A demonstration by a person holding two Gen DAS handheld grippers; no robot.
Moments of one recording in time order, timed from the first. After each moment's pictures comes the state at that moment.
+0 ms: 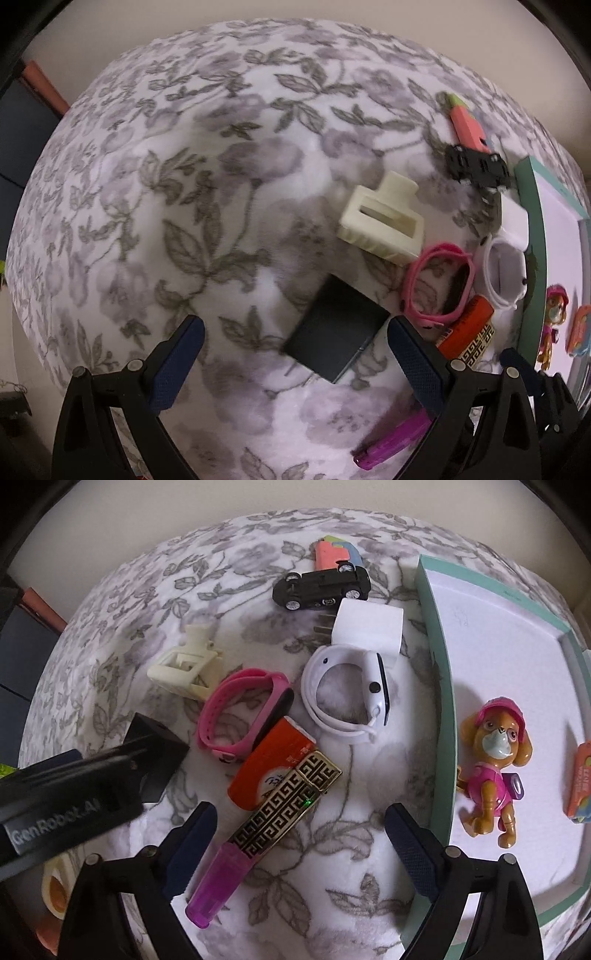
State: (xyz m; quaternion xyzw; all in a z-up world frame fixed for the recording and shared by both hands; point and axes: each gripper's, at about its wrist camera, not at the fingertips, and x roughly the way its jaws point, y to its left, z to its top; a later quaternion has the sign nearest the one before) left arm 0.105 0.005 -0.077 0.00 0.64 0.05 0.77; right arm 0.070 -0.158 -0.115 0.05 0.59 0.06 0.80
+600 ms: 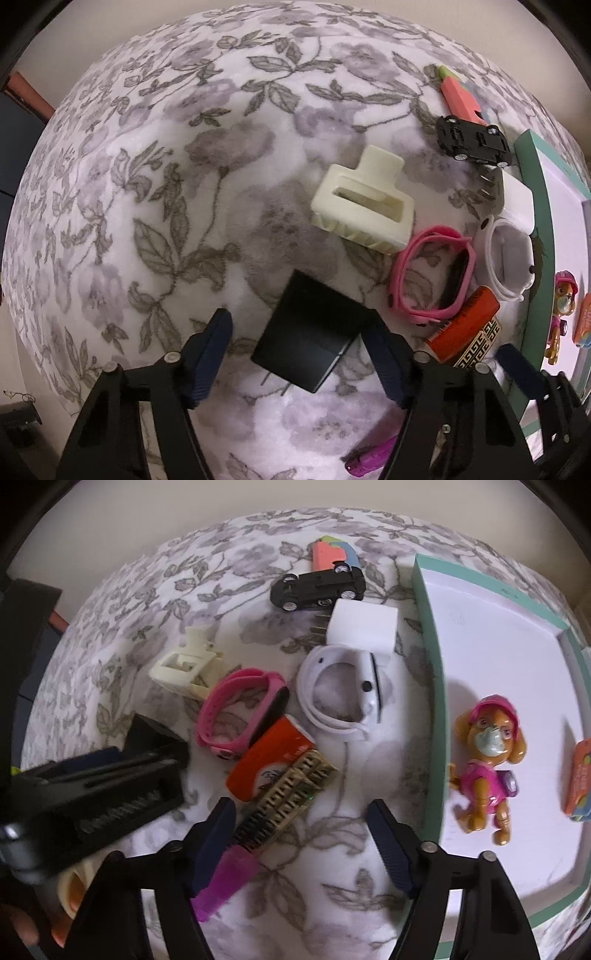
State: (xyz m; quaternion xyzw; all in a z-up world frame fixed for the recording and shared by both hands) left arm 0.112 -0.021 -0.094 0.02 0.66 0.04 0.75; right arm 0.065 -0.161 -0.107 0.07 0.59 0.06 0.80
